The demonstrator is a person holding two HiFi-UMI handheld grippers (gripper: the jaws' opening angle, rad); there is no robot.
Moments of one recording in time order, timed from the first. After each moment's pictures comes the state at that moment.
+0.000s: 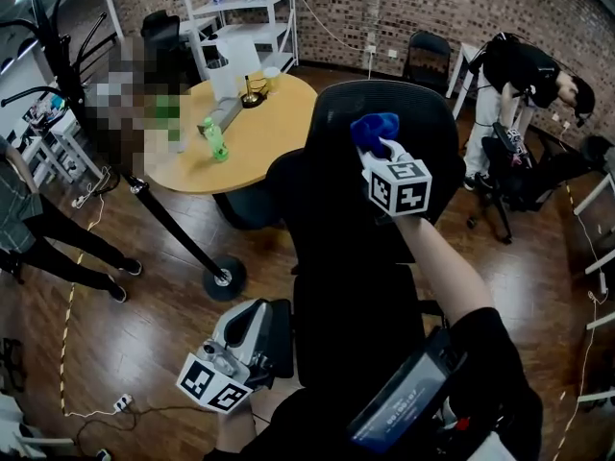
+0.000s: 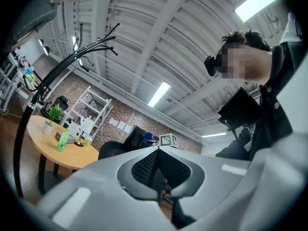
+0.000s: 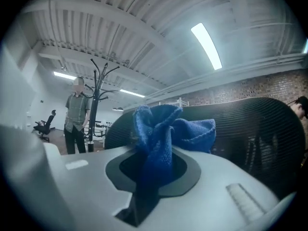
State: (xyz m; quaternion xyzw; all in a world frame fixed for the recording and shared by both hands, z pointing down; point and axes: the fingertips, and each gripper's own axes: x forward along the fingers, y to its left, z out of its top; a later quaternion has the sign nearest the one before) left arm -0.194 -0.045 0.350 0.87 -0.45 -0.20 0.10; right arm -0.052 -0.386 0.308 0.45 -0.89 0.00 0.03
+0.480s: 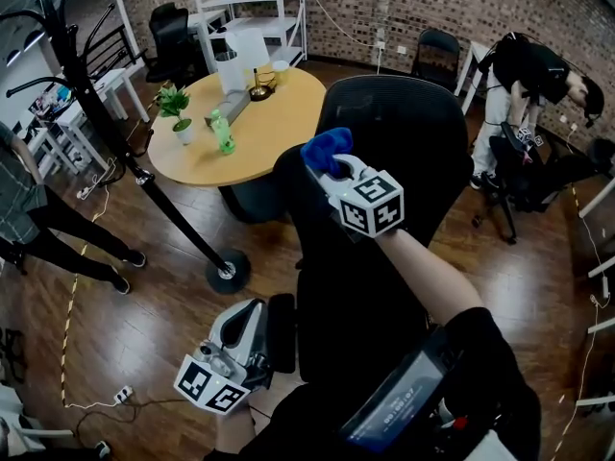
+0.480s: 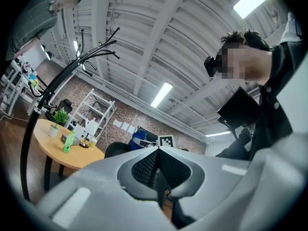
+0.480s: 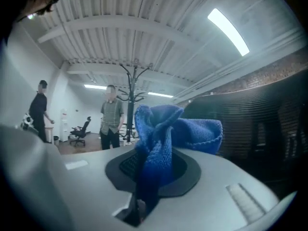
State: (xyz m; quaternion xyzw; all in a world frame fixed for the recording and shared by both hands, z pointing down) left arm -0.209 -0.035 0.351 0.86 -0.47 -0.19 0.10; right arm -0.167 -0.313 0.333 0.26 -0.96 0.00 0.03
